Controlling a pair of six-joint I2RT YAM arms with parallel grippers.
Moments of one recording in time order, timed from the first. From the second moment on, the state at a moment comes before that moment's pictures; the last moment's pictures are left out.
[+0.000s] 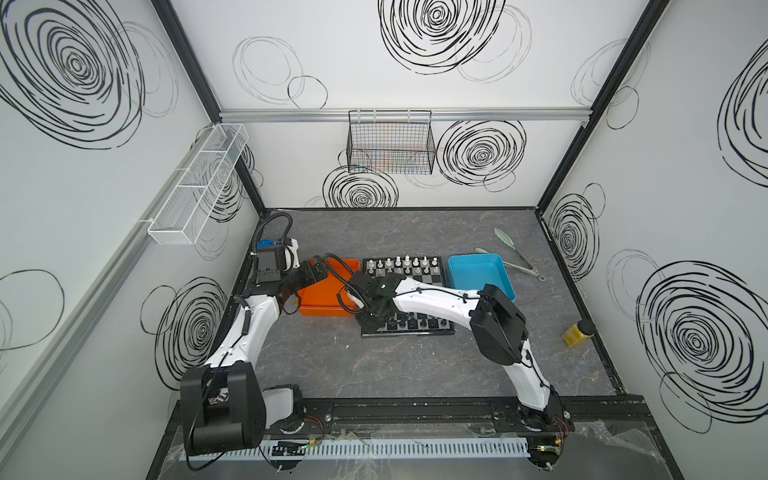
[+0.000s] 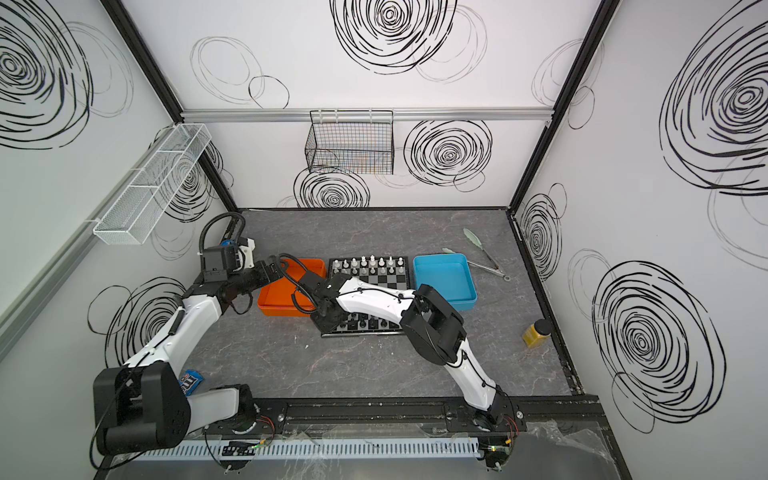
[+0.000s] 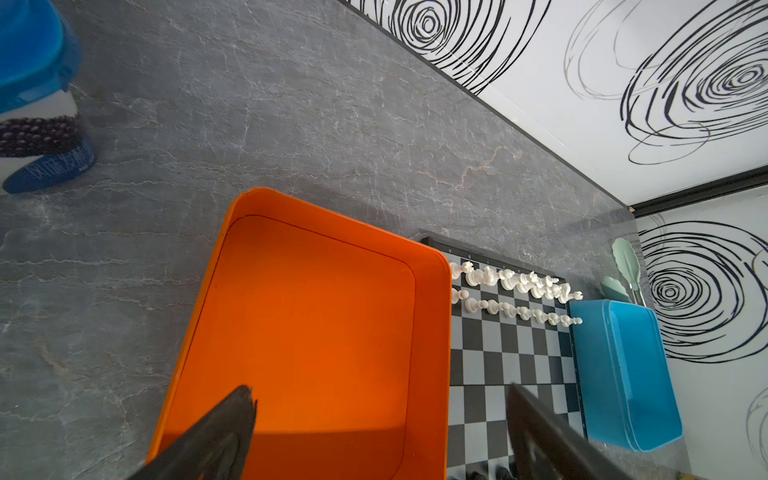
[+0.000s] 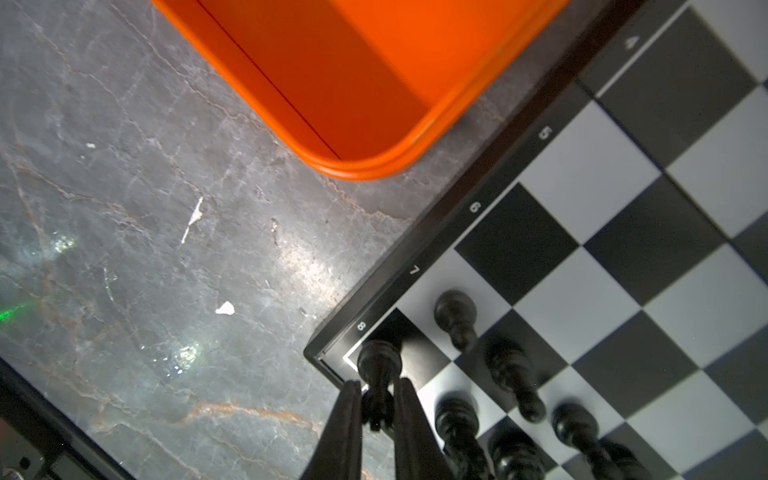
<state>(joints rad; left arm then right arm) 0.15 1.26 0.81 -0.30 0.40 -0.37 1.04 2.16 1.74 -0.87 -0.04 0.31</state>
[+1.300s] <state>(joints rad) 0.15 1.26 0.81 -0.30 0.40 -0.37 1.04 2.17 1.76 -0.90 0.00 0.31</state>
